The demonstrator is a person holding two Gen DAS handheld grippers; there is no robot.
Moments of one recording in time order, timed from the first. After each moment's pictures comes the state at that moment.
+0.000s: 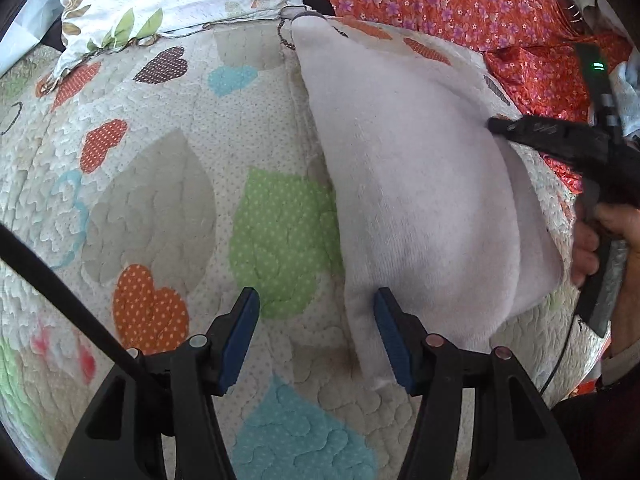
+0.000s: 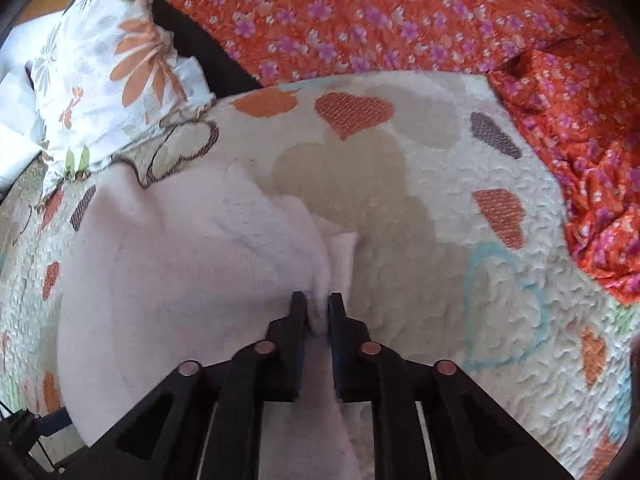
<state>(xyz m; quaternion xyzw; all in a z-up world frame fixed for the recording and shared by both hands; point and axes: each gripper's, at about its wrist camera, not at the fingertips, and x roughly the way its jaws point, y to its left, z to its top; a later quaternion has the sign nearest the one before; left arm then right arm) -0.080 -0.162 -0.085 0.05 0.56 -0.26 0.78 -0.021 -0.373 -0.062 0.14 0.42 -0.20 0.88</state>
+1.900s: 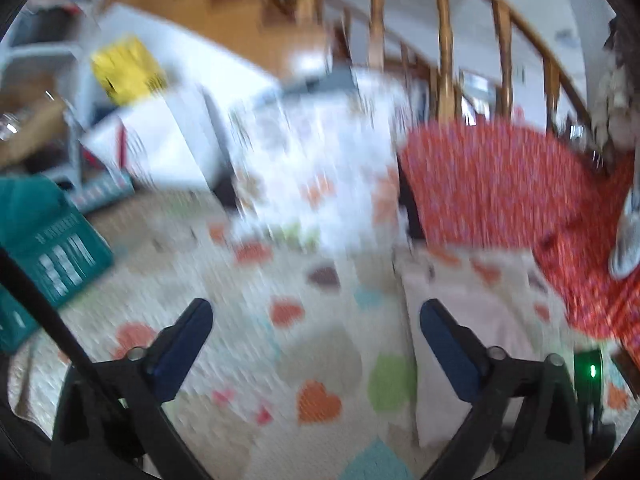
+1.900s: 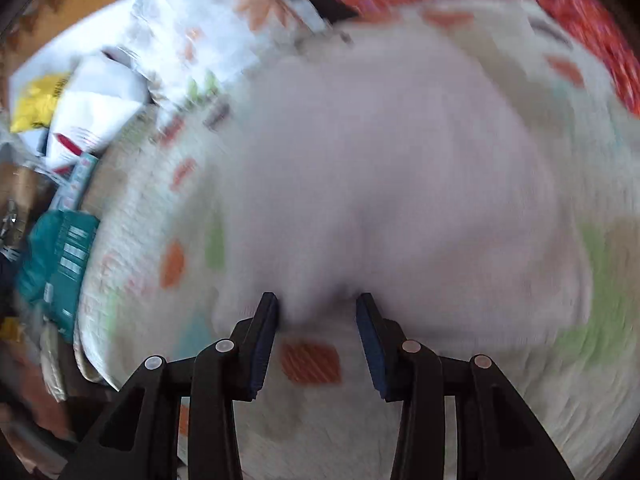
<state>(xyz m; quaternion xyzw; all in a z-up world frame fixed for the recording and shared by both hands) -0.175 -0.052 0.064 -0.03 0.19 -0.08 0.98 -0.133 -0.238 -0.100 0.25 0.45 -0.02 0.86</state>
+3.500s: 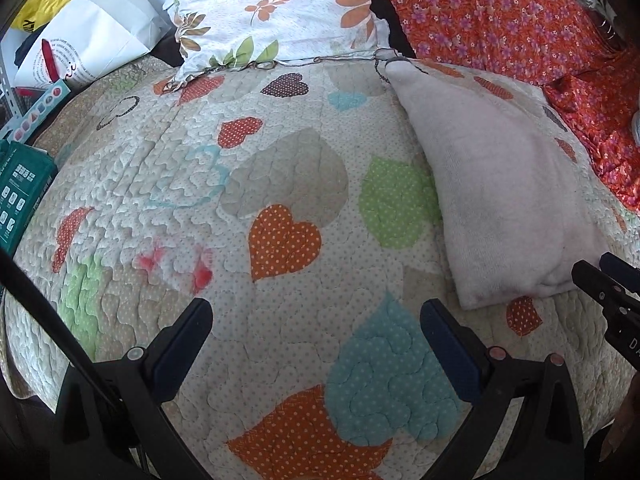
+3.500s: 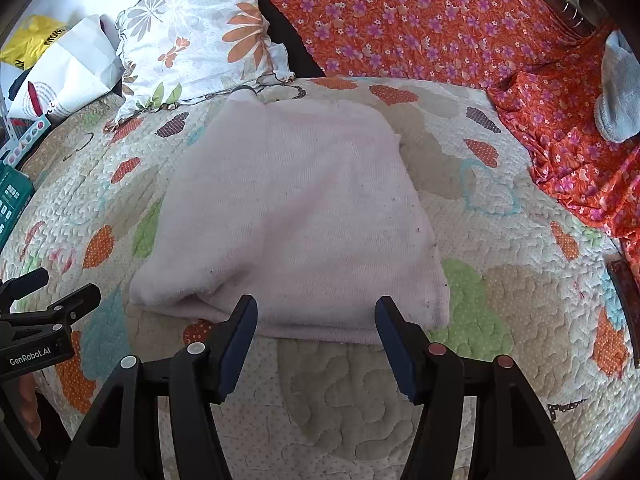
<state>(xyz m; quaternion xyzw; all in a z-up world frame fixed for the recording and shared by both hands) -0.139 -0.107 -0.076 0.07 0.48 -0.11 0.87 -0.159 -0.243 -0.076 0.07 0.41 -0.15 0.90</state>
